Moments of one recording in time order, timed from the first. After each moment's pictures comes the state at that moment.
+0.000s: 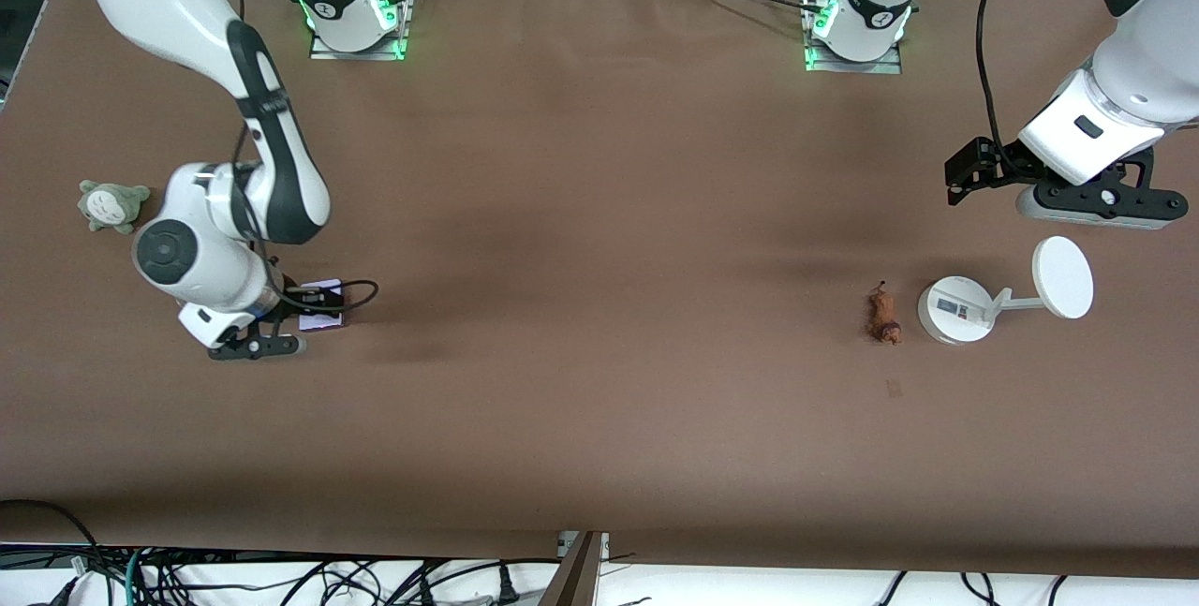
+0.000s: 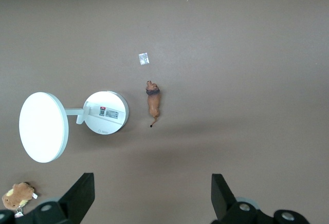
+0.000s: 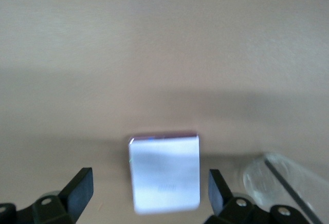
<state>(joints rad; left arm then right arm) -0.03 0.04 -0.09 -1.65 0.04 1.70 -0.03 0.30 0.50 -0.23 -1.79 0.11 2.23 -0.08</state>
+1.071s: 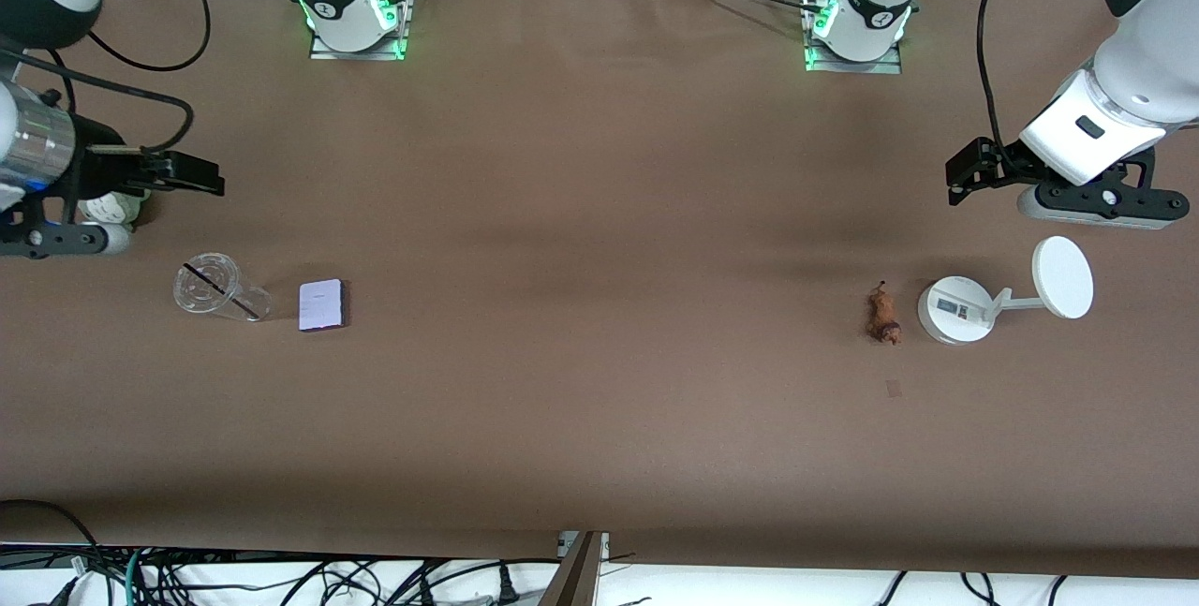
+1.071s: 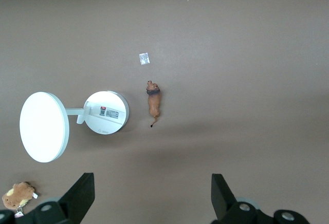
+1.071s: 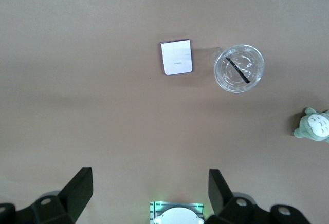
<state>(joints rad) -0.03 0.04 -0.09 -1.65 0.04 1.70 -0.03 0.29 0.33 -0.28 -1.17 0.12 1.27 0.03</state>
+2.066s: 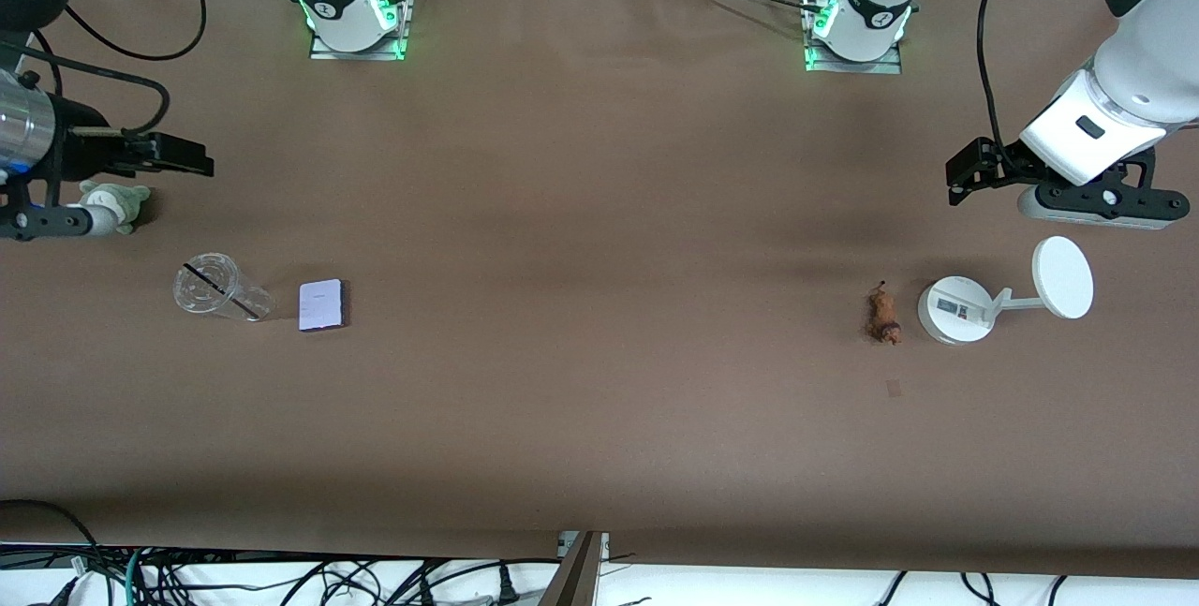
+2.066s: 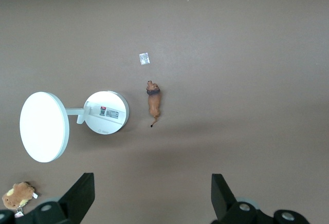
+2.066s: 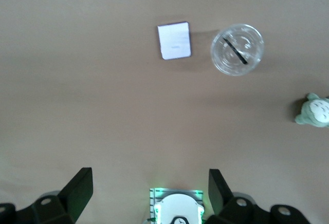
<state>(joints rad) -0.03 0.04 -0.09 -1.65 0.04 1.70 -0.03 0.18 0.24 -0.17 -1.29 0.07 1.27 0.02</state>
